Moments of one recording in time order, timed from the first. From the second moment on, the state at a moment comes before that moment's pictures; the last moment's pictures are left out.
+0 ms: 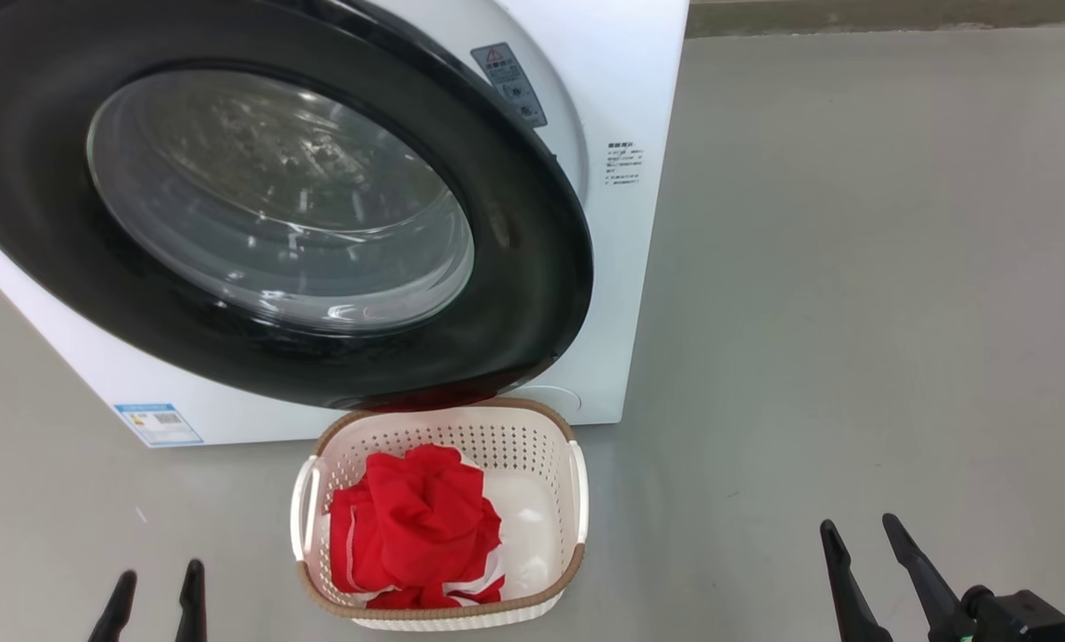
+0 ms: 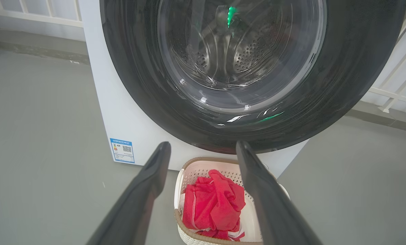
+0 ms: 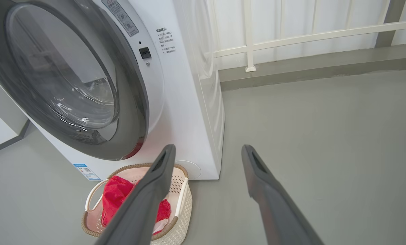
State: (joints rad) left arm 0.08 0.19 0.07 0.26 -0.45 -0.13 -0.25; right arm 0.17 -0.04 0.01 0.16 0.35 0.12 -0.26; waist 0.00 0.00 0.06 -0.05
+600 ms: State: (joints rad) left arm 0.13 0.14 0.11 0.21 -0.40 -0.13 -0.25; right arm 0.19 -0.04 0.00 0.15 0.35 0.12 -0.26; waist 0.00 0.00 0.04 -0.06
